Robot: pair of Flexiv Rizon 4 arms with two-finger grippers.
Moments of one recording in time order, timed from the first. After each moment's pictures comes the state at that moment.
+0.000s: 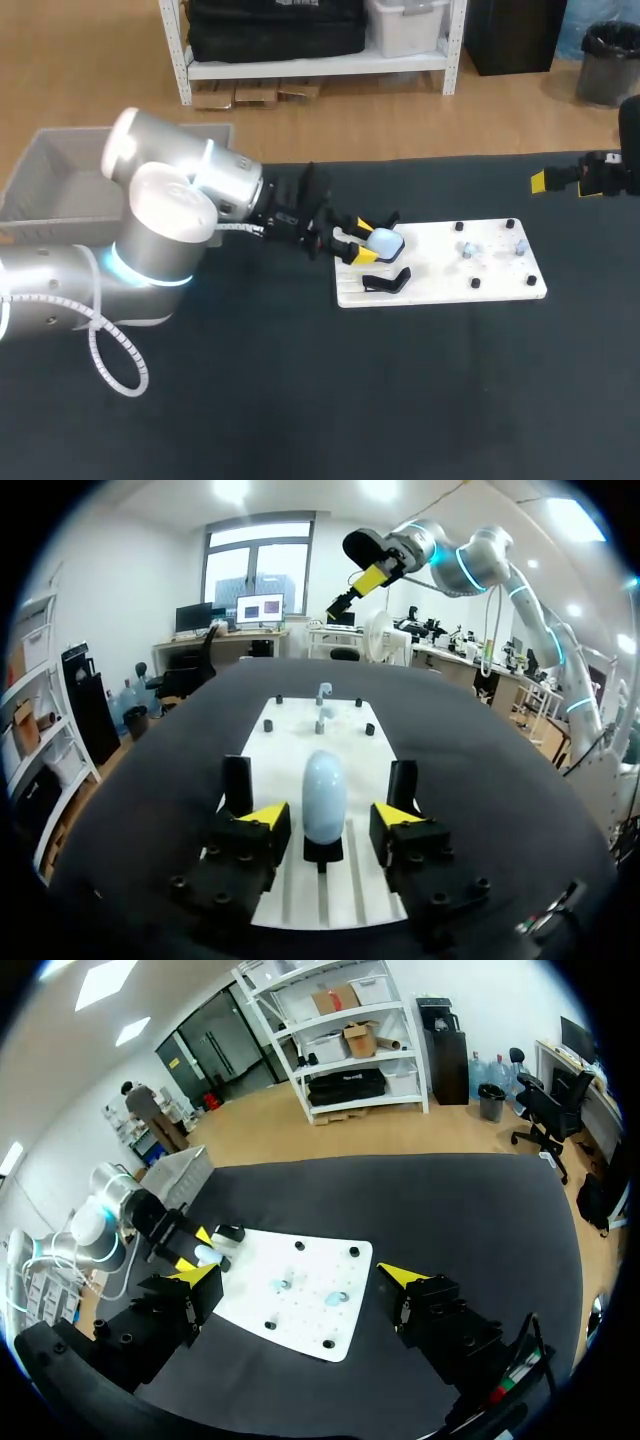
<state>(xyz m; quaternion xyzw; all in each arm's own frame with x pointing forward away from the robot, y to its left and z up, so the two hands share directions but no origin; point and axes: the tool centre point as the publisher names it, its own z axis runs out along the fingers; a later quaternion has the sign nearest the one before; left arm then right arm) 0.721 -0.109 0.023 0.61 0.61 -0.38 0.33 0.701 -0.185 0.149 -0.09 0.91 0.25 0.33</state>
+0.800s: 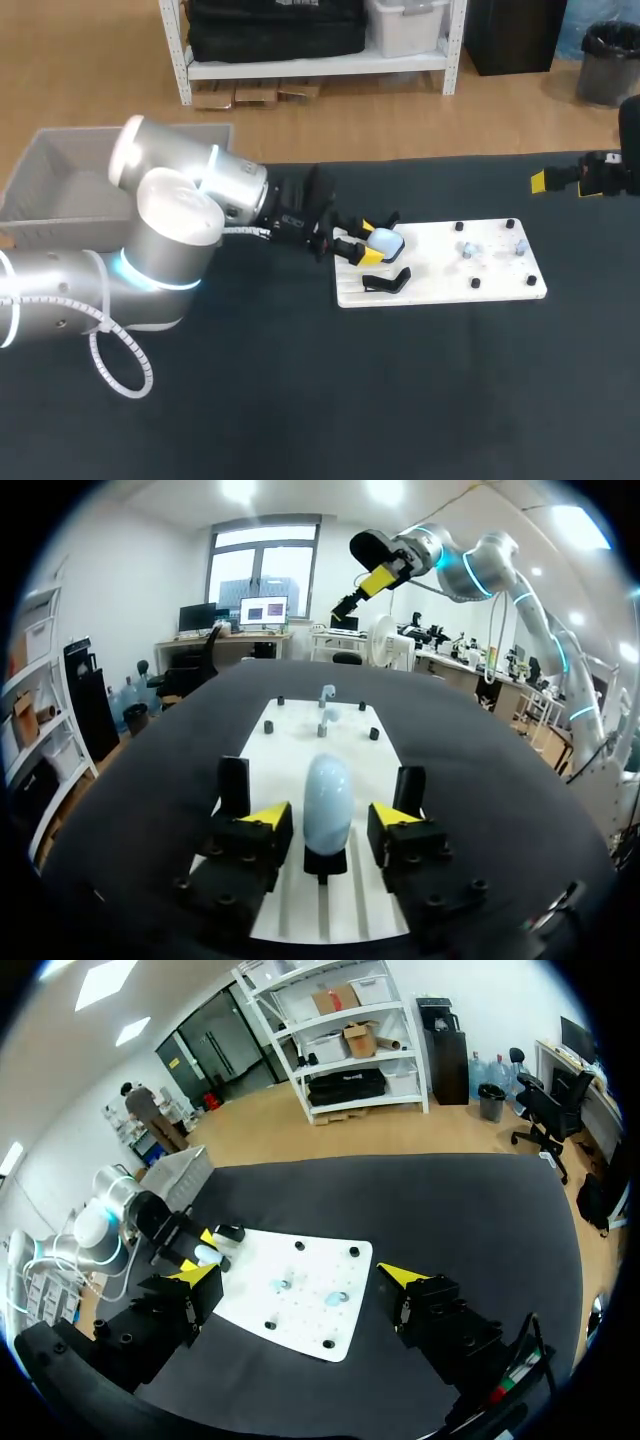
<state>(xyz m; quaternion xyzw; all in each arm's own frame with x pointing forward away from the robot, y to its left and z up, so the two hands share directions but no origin) 0.723 -0.118 0.018 0.59 0.62 -0.39 0.33 0.701 -0.185 0.149 -0.09 0.91 0.25 0.33</state>
